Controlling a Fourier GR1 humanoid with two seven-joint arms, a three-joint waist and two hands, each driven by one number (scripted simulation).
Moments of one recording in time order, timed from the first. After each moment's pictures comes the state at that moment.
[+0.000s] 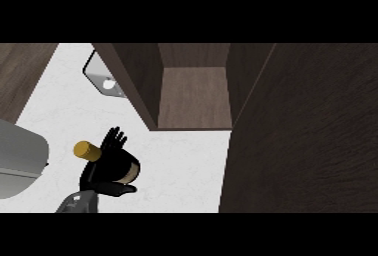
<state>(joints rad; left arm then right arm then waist) -0.32 0.14 0.16 -0.45 0.08 -0.44 -0.81 -0.13 -0.06 0.14 -2.47 -0.10 0.06 0.63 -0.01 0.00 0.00</state>
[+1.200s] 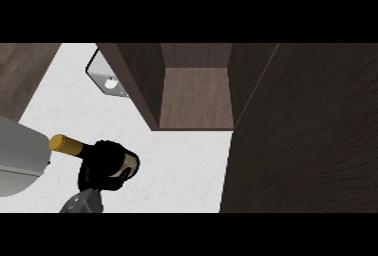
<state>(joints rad) -0.32 0.10 0.29 -0.45 0.27 -0.39 -0.78 -0.06 -0.03 0.15 -2.46 -0.08 0.09 0.57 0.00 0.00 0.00</state>
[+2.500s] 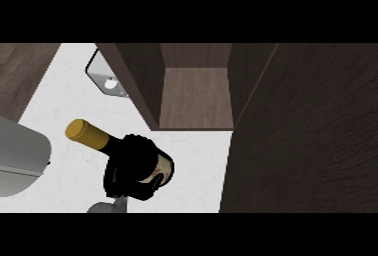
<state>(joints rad) -0.05 0.00 -0.21 -1.23 0.51 -0.02 -0.47 -0.07 -0.04 0.09 -2.44 -0.13 0.12 0.58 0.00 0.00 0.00</state>
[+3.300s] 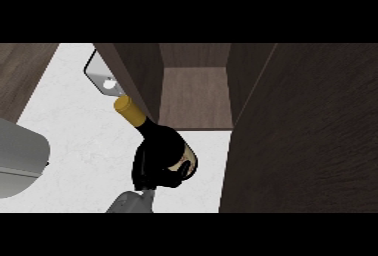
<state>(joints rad) -0.20 0.00 -0.45 -1.06 0.76 0.25 -0.59 -0.05 -0.04 0.07 -2.43 -0.15 0.15 0.55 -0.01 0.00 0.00</state>
